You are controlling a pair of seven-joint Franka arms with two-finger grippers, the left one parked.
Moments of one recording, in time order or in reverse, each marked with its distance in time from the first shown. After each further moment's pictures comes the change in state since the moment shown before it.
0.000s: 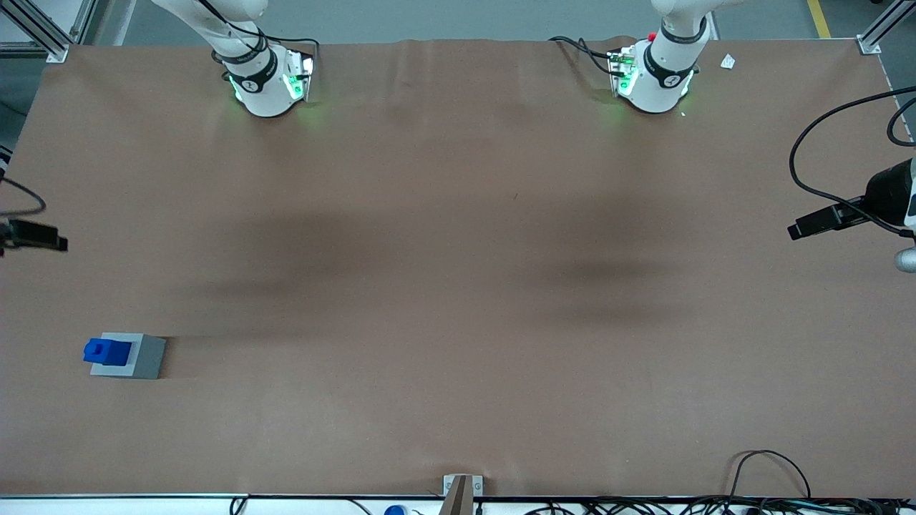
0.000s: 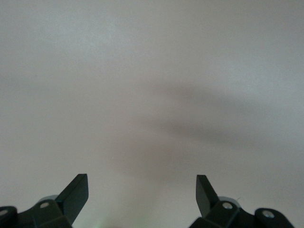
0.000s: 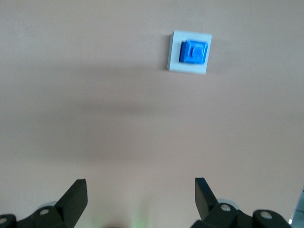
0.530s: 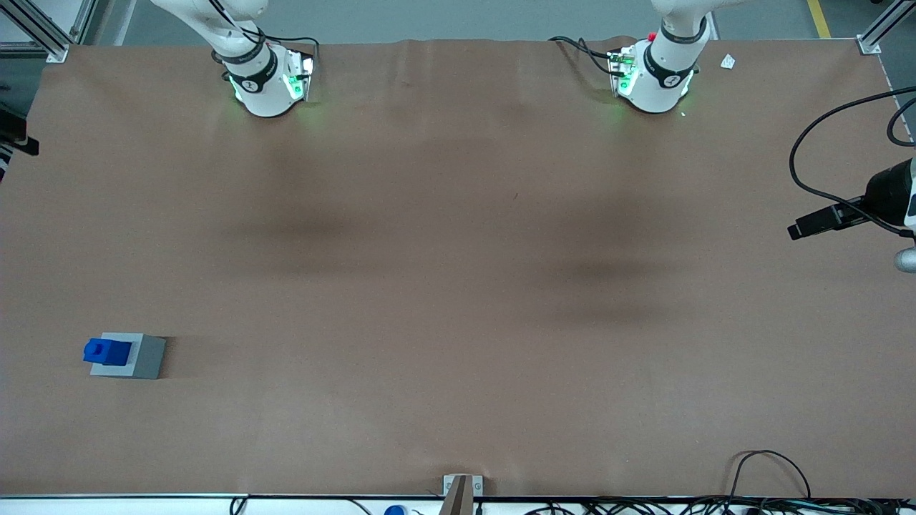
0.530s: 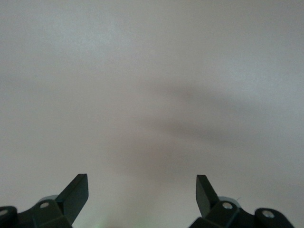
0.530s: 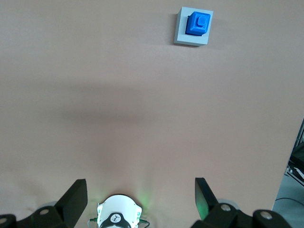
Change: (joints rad) arm 0.024 -0.252 0.003 -0.128 0.005 -0.092 0.000
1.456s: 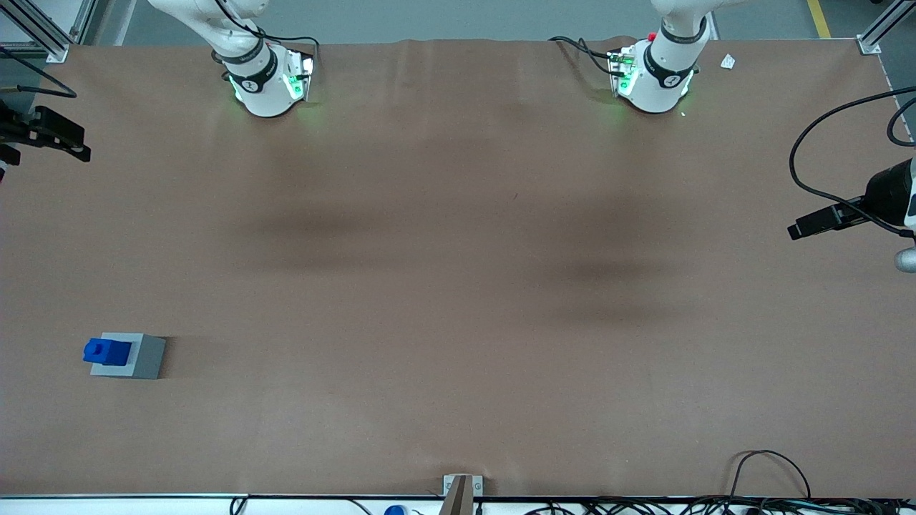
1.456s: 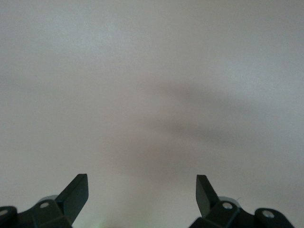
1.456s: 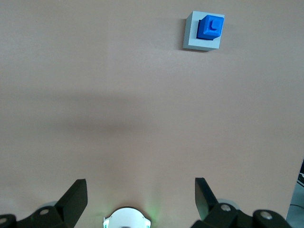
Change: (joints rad) arm 0.078 -0.116 -0.007 -0.230 0.000 0.158 0.100
